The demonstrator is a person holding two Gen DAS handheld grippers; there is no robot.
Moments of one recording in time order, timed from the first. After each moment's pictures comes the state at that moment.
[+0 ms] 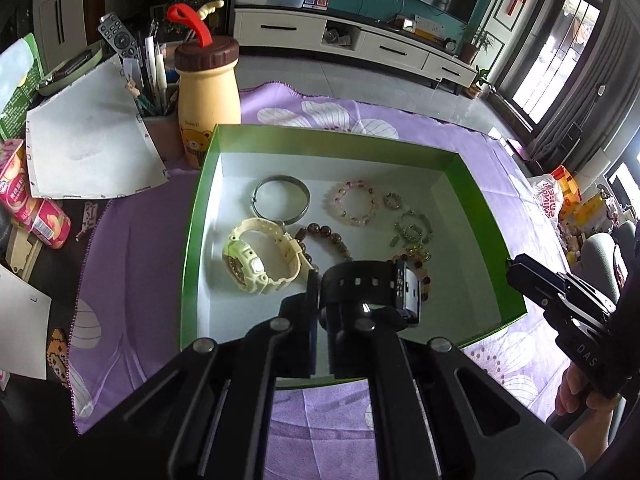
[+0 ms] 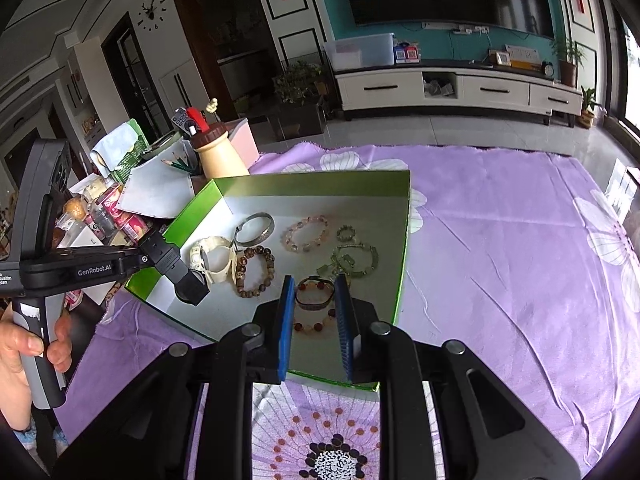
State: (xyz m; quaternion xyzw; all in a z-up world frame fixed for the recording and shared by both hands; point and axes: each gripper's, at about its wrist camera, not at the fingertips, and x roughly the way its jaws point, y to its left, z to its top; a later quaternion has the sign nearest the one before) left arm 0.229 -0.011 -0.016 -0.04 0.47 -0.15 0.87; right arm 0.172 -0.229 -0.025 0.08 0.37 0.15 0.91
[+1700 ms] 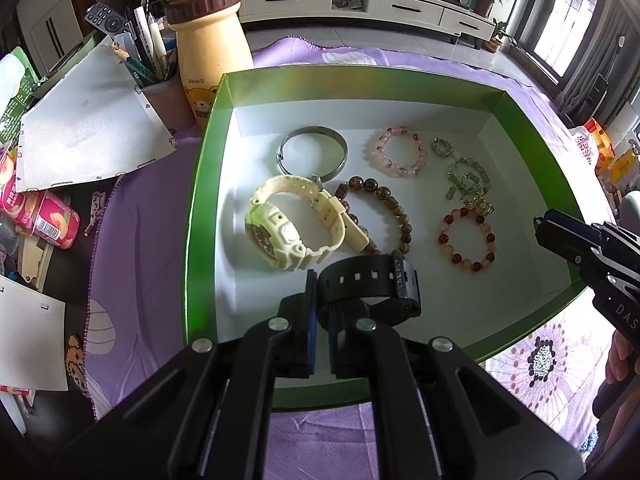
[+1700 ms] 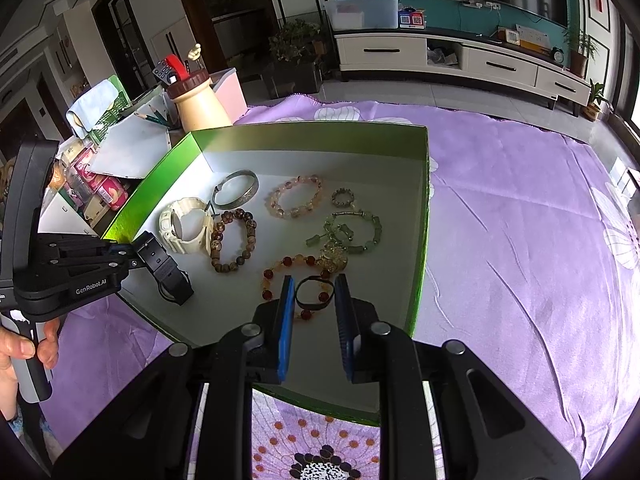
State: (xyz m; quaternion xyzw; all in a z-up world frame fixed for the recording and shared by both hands) left arm 0.240 -0.015 -0.057 0.04 0.52 -0.11 0.85; right arm 0.202 -0.211 -0.051 0.04 0.43 0.14 0.89
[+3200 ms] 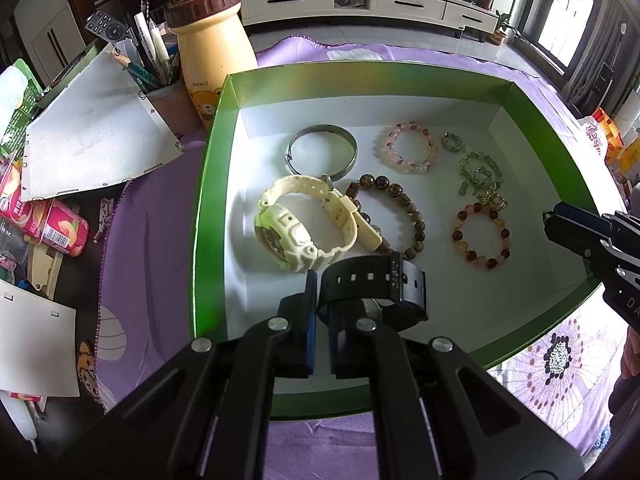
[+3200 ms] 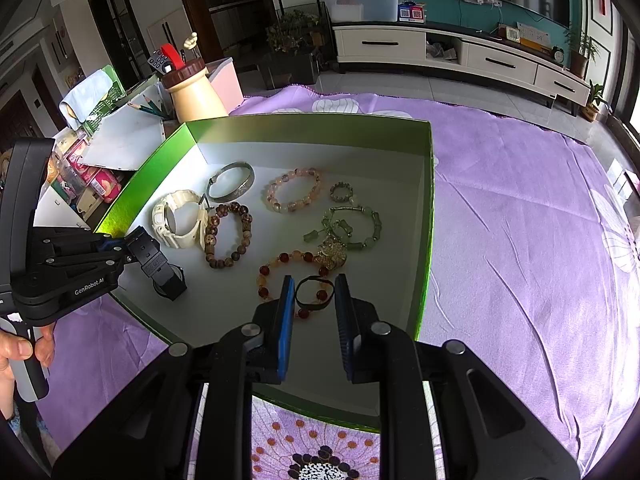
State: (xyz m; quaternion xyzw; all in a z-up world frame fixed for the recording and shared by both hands) left arm 0.241 -0.016 -0.059 0.07 0.51 -0.09 0.85; right arm 0.206 -0.207 -0.053 0.03 0.44 0.14 0.89
